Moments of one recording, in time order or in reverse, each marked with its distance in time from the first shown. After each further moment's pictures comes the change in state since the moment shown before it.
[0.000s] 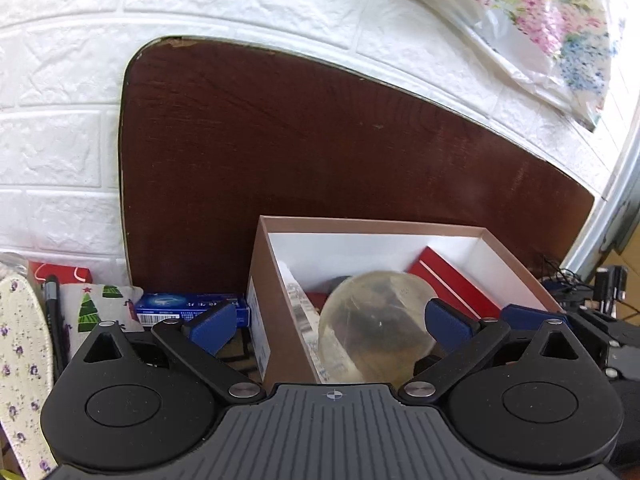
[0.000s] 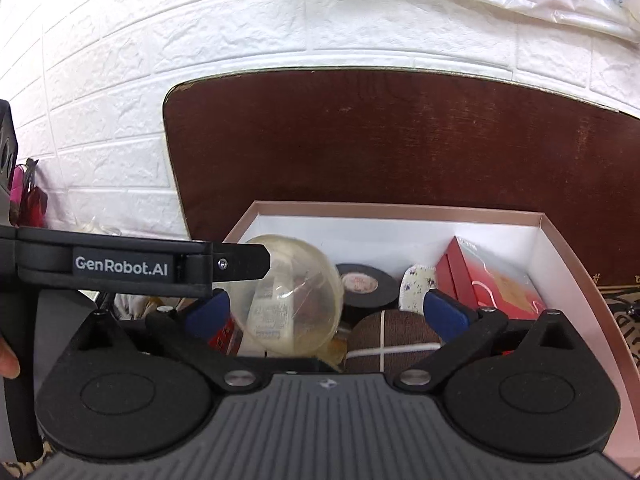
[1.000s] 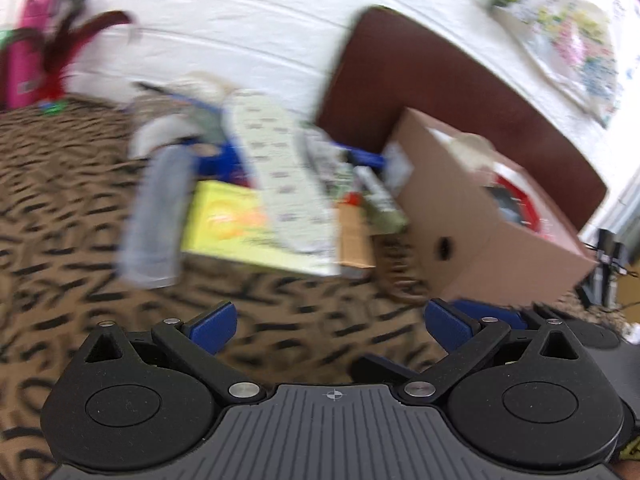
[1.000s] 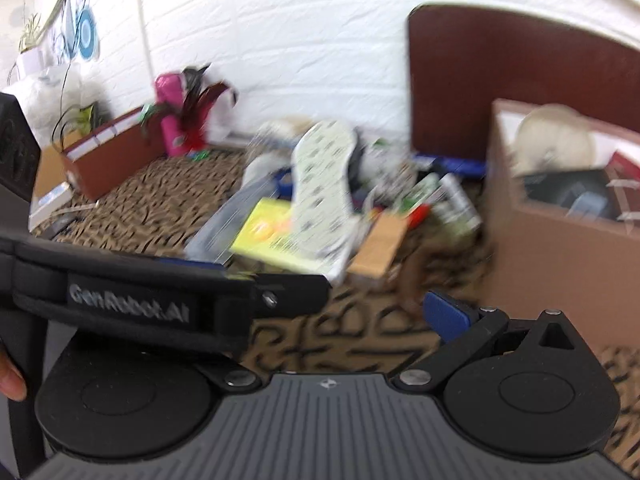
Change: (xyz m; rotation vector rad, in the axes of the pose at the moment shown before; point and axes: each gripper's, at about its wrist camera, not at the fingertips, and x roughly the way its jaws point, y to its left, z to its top) left arm -0.200 0.105 -0.164 -0.231 0.067 0.157; right arm -0.071 0.183 -0.121 -0.111 0.137 0.274
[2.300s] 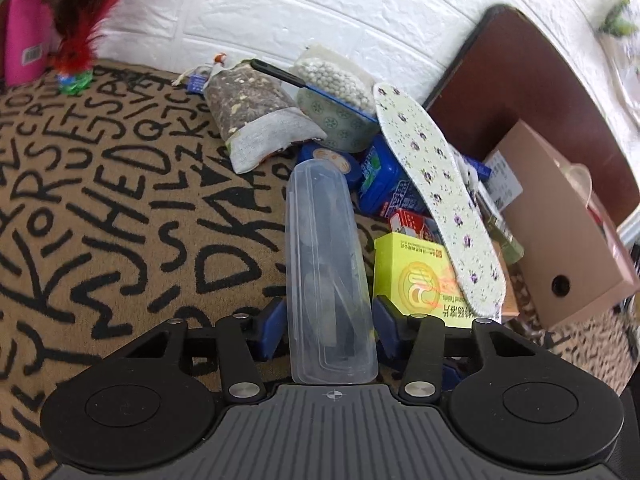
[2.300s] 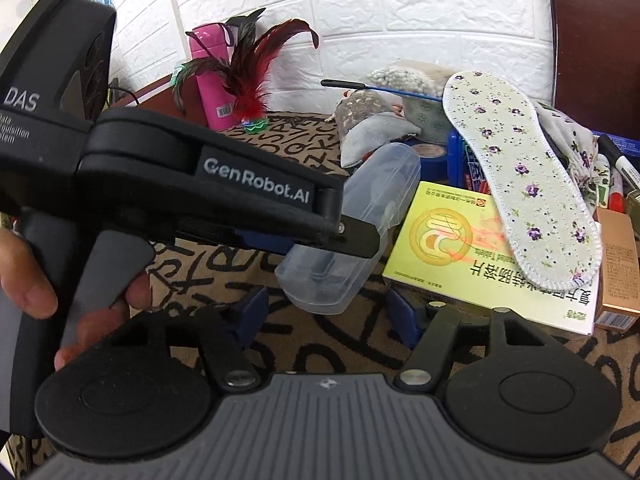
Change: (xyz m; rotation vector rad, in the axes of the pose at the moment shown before) left arm 0.068 0.124 0.083 0.003 0.193 -0.053; right arm 0.128 0.094 0.023 0.029 0.043 0.107
